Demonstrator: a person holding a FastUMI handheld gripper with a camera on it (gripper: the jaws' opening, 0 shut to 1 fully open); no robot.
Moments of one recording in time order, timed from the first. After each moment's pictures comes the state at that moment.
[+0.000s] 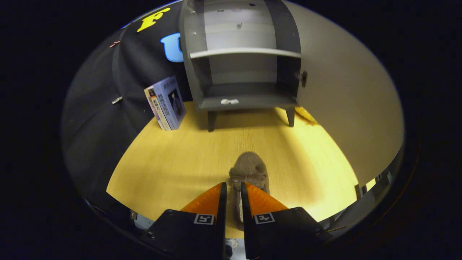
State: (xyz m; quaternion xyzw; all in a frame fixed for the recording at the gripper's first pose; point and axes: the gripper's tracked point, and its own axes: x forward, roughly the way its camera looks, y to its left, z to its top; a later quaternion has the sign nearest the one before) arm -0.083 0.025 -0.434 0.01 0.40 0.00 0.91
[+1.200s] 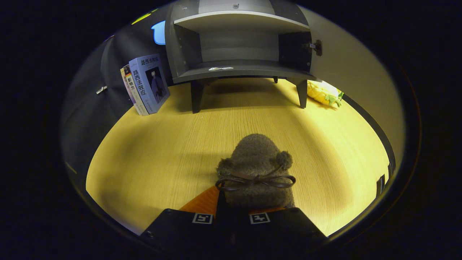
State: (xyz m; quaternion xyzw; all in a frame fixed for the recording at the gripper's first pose) arm -0.026 0.013 -0.545 -0.01 0.41 -0.02 0.91
